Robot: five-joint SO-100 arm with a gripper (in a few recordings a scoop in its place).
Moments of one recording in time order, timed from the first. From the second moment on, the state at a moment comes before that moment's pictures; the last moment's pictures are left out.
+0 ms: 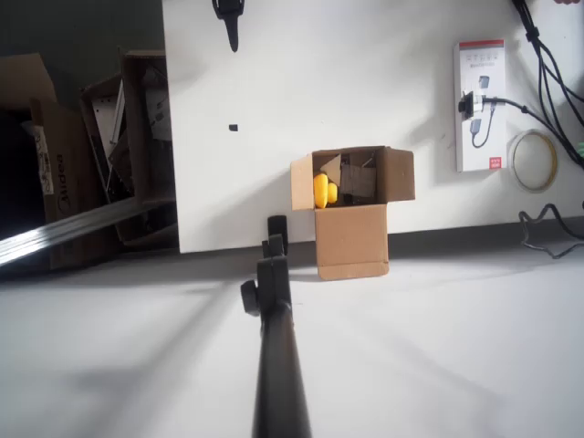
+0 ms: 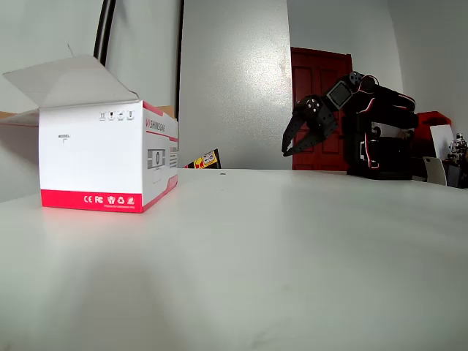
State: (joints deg) arm -1.2 184.0 172.6 57.3 -10.0
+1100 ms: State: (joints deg) arm -0.7 186.6 174.8 57.3 -8.8
